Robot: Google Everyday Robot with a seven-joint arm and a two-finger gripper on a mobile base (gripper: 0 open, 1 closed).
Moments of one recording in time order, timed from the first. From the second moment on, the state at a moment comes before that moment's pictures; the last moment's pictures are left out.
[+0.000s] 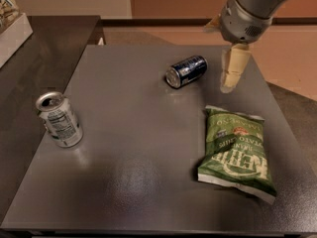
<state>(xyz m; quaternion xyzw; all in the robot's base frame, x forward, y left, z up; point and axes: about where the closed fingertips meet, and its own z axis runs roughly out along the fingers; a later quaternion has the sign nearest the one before) 0.580 -0.148 0.933 -0.73 0.66 0.00 0.19</state>
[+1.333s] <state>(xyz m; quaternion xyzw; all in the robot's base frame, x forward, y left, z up) 0.655 -0.108 0.871 -0.82 0.56 0.02 0.11</state>
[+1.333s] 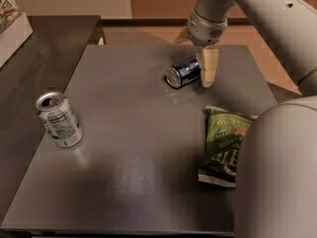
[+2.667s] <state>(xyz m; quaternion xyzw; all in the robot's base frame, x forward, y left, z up) 0.649 -0.096 0.839 -0.86 0.50 0.02 0.06</state>
